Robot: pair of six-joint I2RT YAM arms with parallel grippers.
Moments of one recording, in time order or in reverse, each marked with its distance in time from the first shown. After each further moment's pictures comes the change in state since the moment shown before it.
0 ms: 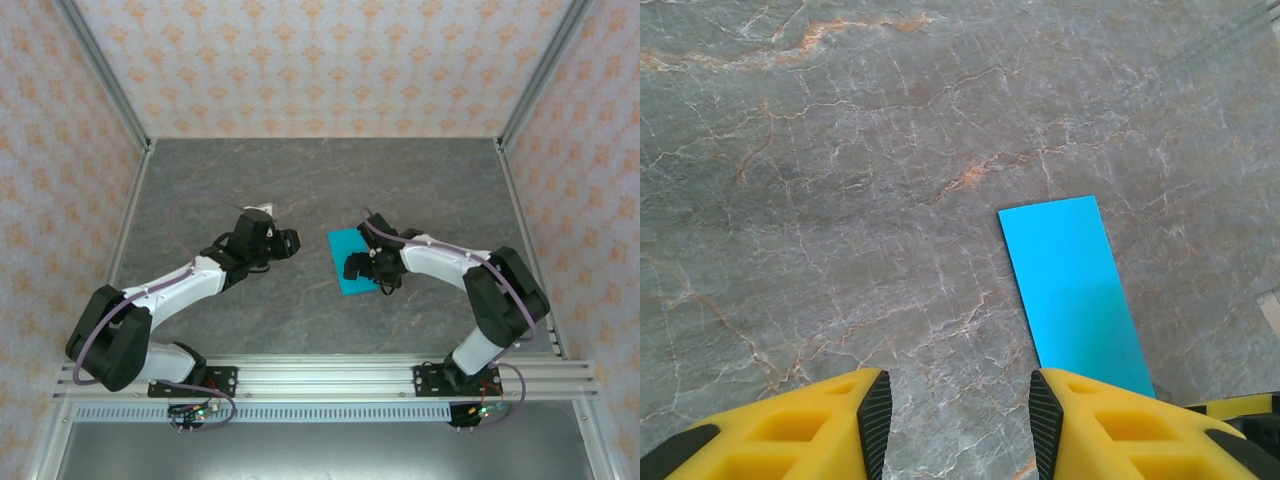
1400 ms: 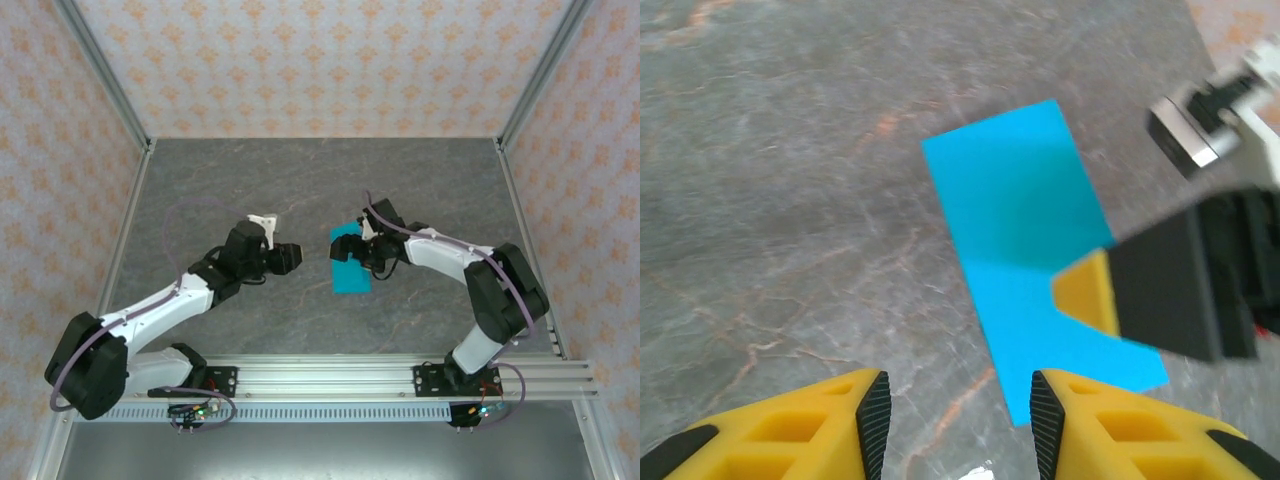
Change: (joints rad) left arm -0.081 -0.182 -0.090 -0.013 0.092 0.127; right arm -0.080 0.016 0.034 0.221 -0.312 -0.028
